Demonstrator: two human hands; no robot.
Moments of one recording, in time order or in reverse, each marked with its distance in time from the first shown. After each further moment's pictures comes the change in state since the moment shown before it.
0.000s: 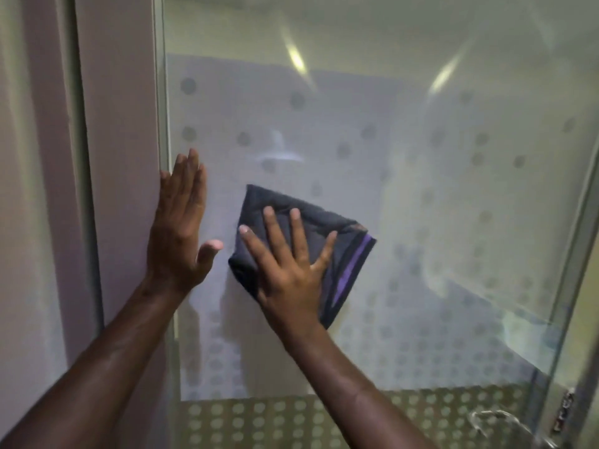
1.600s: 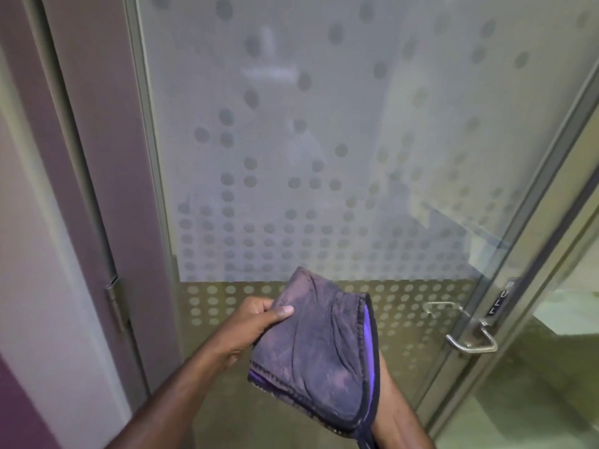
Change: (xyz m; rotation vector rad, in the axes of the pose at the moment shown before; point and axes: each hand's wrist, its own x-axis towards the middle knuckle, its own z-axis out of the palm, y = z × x) left_hand -0.208 0.190 0.002 -1.274 -0.856 -1.337; right_hand -0.169 -0.028 -0.166 1.477 -0.441 2.015
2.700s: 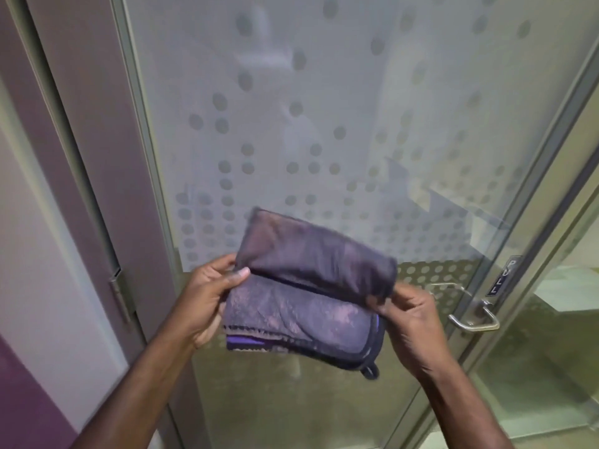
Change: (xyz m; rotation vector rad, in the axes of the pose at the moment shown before) left_hand -0.032 0.038 -0.034 -0.379 0.165 0.222; right_hand -0.032 -0.063 -0.077 -0.441 -0.134 -0.688
